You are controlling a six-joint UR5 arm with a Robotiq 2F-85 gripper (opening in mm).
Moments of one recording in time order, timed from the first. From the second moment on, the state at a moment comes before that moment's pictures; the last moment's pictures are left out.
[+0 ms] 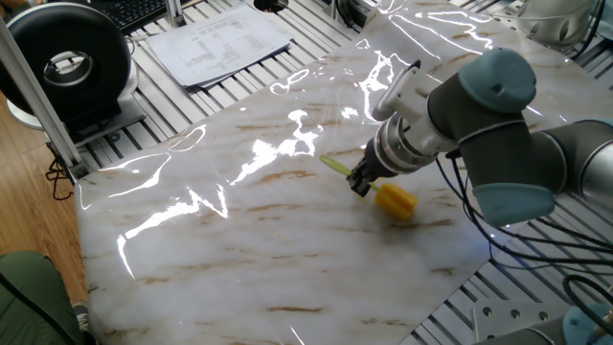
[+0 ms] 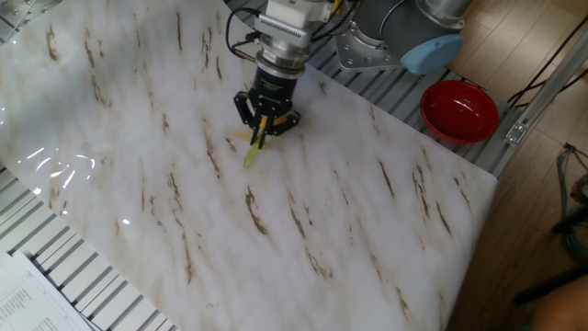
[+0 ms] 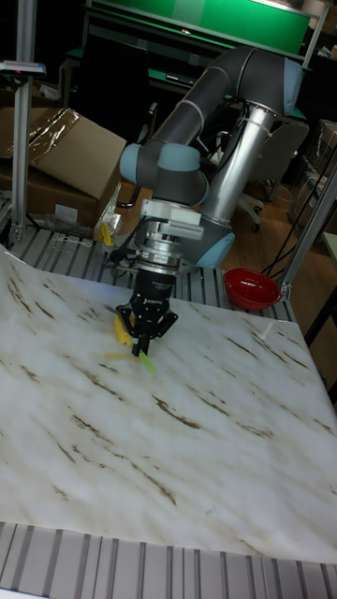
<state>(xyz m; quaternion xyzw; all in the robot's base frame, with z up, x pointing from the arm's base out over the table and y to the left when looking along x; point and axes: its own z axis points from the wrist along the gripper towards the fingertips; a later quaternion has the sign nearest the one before) 0.448 -0.011 0.031 -0.19 0.95 -0.04 0.23</state>
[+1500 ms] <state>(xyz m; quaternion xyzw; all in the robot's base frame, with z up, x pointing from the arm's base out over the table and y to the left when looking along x) 0.434 0.034 0.042 -0.01 0.99 0.03 0.12</state>
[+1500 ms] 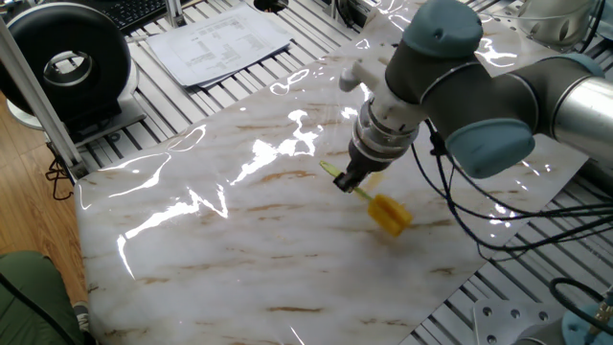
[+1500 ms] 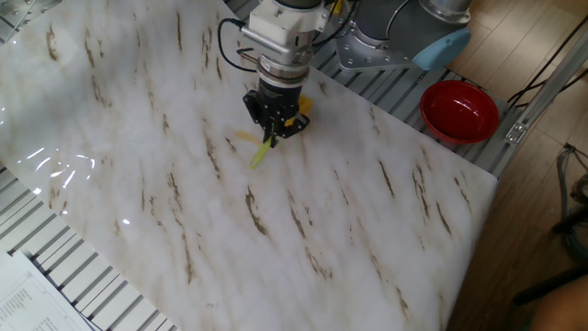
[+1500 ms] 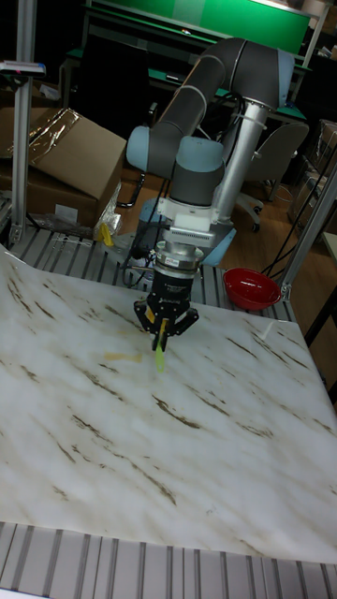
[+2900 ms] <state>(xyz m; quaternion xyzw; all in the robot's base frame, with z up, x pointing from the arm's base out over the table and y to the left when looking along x) 0.436 0.021 0.043 -0.13 0.98 -0.01 0.12</state>
